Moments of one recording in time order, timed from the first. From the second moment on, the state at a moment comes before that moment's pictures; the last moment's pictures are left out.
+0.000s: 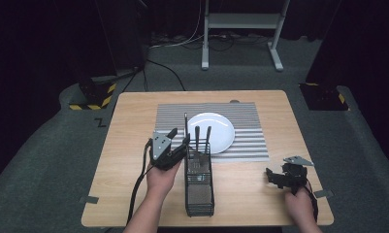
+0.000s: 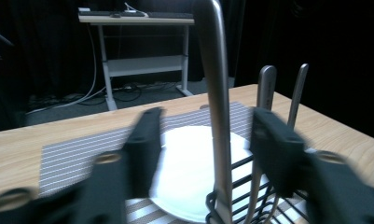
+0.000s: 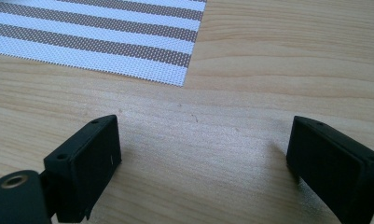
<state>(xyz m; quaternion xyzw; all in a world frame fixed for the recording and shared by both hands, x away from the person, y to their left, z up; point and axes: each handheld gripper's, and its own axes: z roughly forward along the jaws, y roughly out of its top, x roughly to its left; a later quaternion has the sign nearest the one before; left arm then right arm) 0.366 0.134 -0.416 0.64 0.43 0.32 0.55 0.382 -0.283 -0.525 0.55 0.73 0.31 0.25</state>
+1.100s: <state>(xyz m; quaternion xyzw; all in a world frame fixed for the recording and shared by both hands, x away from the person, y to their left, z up) 0.360 0.114 -0.426 0.62 0.45 0.34 0.55 0.382 -0.283 -0.525 0.55 0.73 0.31 0.25</state>
